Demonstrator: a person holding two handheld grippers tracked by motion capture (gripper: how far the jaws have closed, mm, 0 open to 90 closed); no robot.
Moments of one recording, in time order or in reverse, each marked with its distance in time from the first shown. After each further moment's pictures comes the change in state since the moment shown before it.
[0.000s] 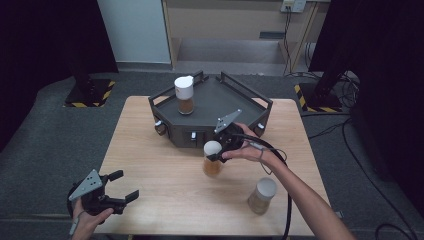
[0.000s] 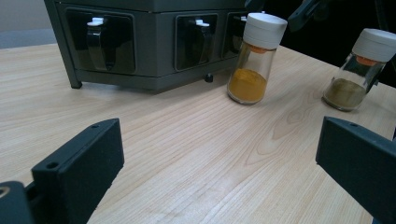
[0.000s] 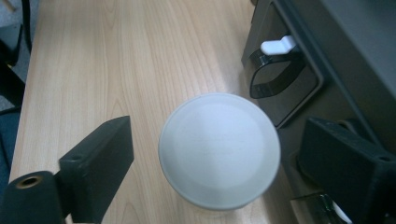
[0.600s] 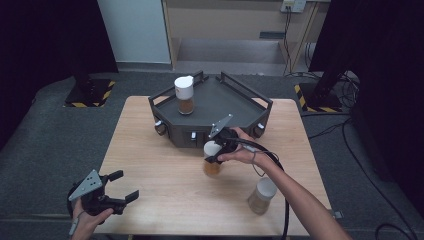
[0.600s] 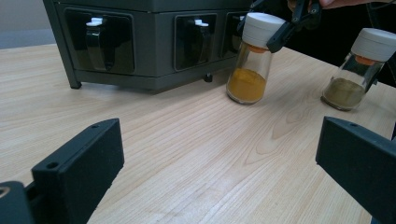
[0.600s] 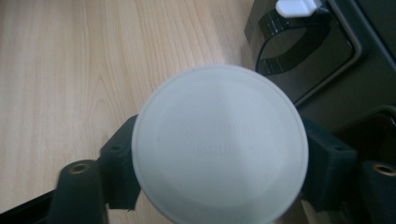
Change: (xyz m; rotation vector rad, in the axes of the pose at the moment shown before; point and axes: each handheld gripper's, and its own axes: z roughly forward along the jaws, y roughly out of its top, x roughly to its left) left arm 0.000 0.000 0.000 0.001 -0.003 0.000; right arm 0.001 0.009 0.023 0.094 -0.014 -0.017
